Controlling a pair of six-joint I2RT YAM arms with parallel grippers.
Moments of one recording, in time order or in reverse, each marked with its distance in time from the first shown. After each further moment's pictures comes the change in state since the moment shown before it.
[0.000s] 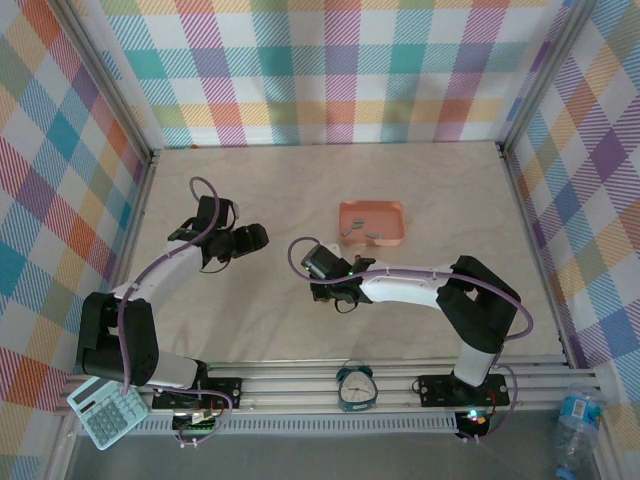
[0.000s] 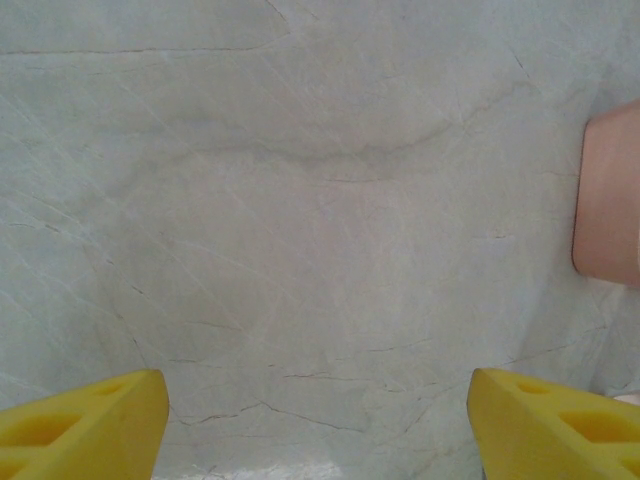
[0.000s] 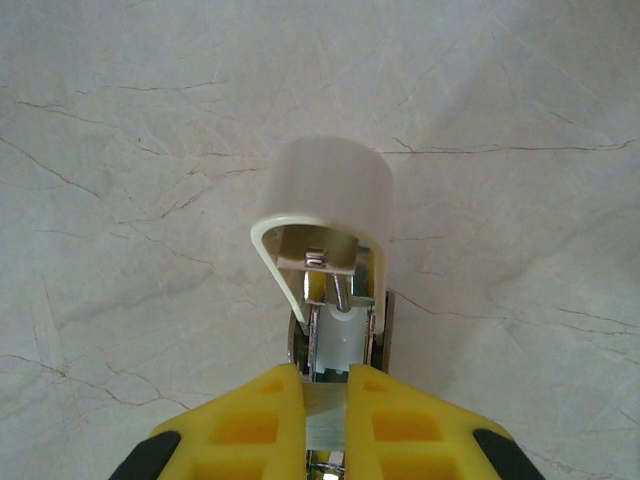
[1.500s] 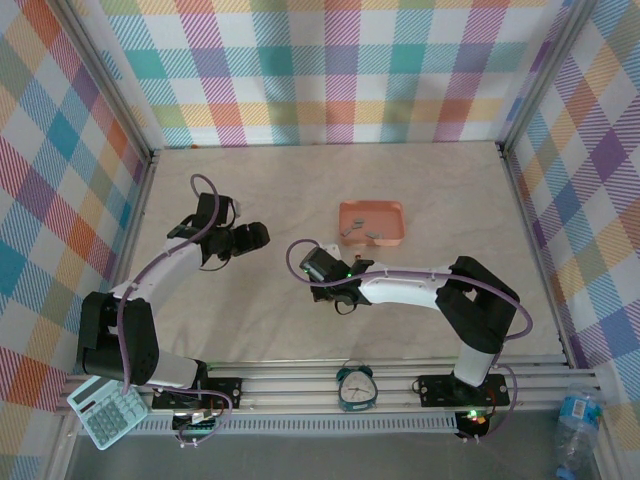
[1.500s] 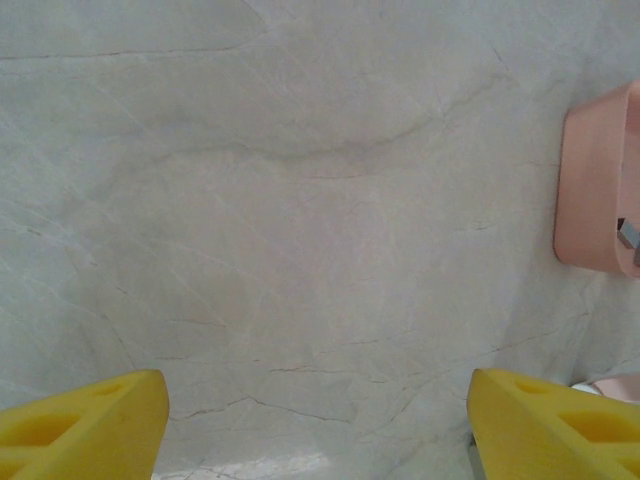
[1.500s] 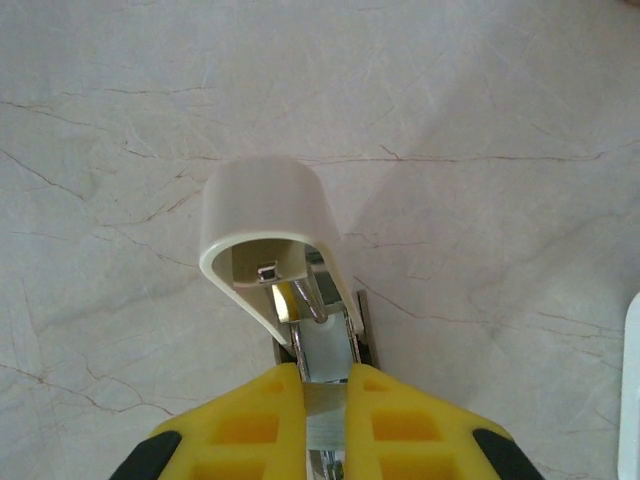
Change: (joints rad) left arm 0.000 0.005 0.034 -0.032 0.027 0.022; right arm 0.014 0.001 -0.002 -0.003 0.050 -0.021
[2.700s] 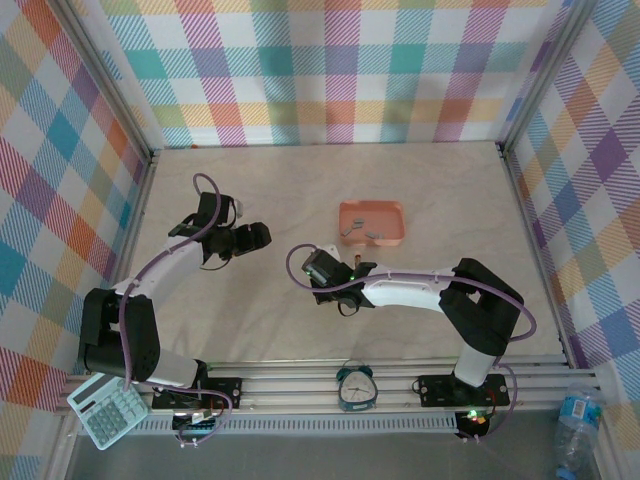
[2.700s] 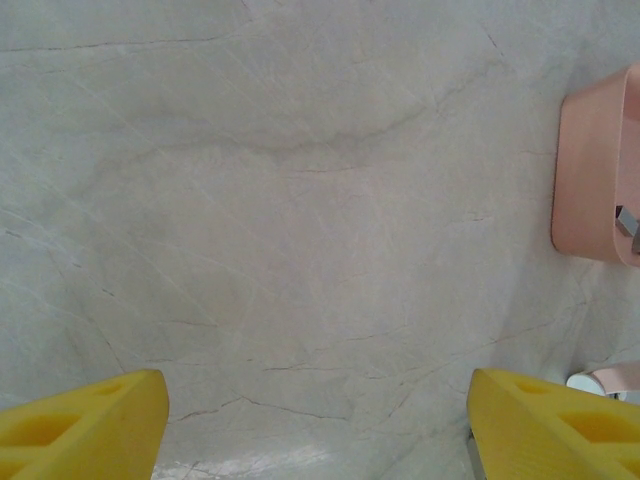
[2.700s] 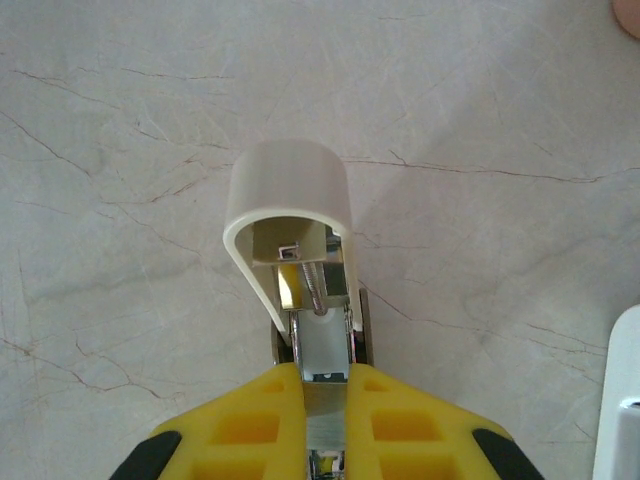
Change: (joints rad) left arm 0.000 0.017 0.005 -0.001 0.021 0.015; right arm 0.005 -0.022 -0.035 0.035 0.005 -0.093
